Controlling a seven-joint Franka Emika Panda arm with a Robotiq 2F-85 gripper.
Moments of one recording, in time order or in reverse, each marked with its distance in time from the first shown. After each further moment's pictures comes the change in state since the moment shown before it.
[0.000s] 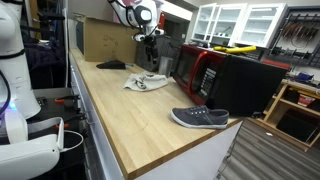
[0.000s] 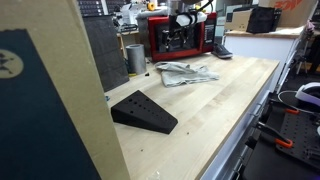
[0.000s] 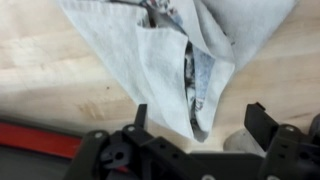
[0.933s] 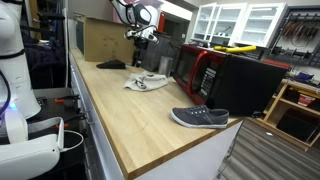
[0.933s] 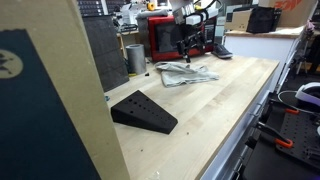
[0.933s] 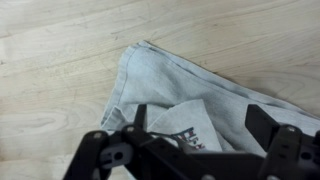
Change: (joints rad) arm -0.001 0.006 0.022 0.020 0.071 -0.476 -0.015
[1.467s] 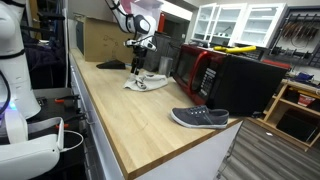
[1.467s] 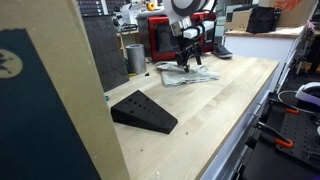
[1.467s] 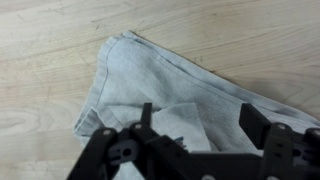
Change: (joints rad) arm 0.004 0.087 0.012 -0.002 -0.018 0.076 0.000
